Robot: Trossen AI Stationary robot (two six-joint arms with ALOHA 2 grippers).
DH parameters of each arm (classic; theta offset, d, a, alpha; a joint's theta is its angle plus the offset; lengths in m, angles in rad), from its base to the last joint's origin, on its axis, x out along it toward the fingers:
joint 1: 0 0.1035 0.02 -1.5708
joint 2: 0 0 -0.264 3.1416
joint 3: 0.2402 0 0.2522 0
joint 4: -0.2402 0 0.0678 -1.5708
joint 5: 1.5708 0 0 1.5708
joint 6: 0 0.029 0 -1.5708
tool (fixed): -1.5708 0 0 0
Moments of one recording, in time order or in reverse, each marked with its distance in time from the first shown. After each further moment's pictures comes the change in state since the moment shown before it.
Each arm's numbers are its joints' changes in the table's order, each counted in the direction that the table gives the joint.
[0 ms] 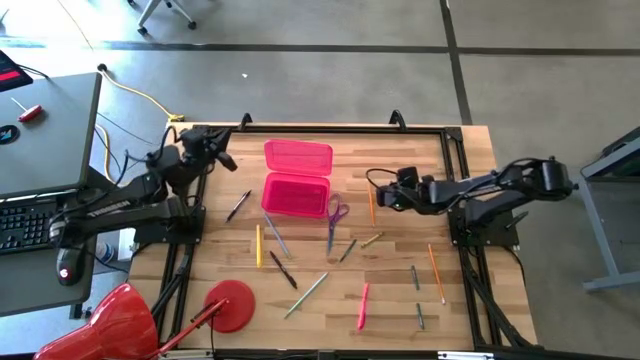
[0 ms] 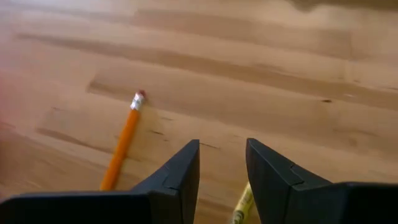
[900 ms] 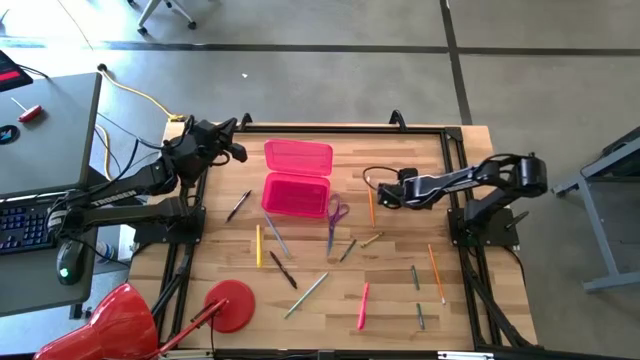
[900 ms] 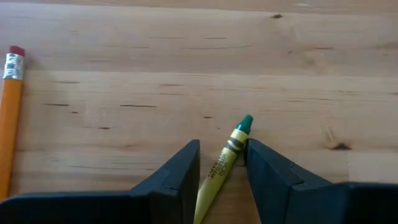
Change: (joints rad) left arm 0.000 0.184 0.119 -0.037 0.107 0.069; right arm -0.083 0.209 0.106 -0.223 0.147 0.287
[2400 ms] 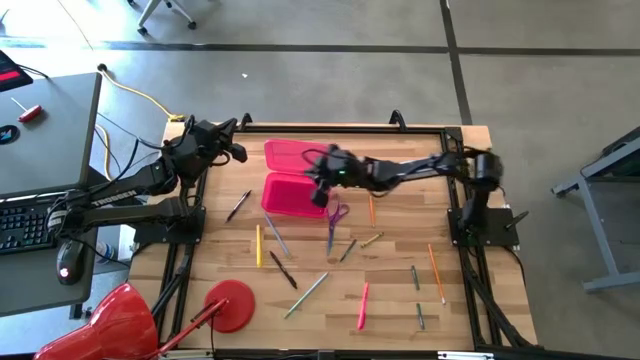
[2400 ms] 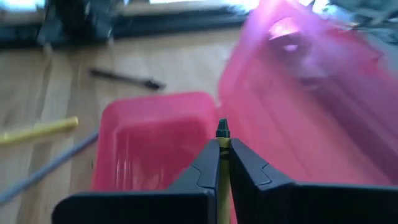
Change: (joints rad) left arm 0.000 0.000 0.000 -0.005 0.001 0.000; right arm -0.002 0.346 0.585 0.745 0.446 -1.365
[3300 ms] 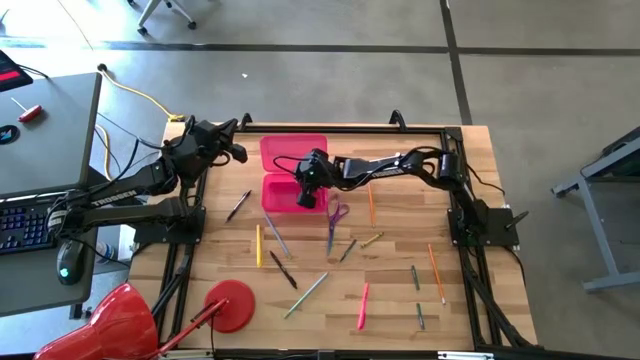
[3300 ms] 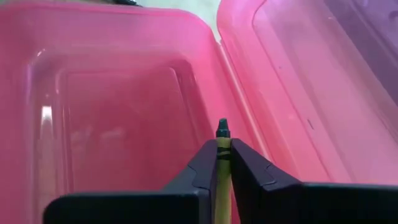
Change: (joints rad) left arm 0.000 0.000 0.000 -0.001 -0.011 0.000; right arm -0.018 0.270 0.304 -0.292 -0.031 -0.050
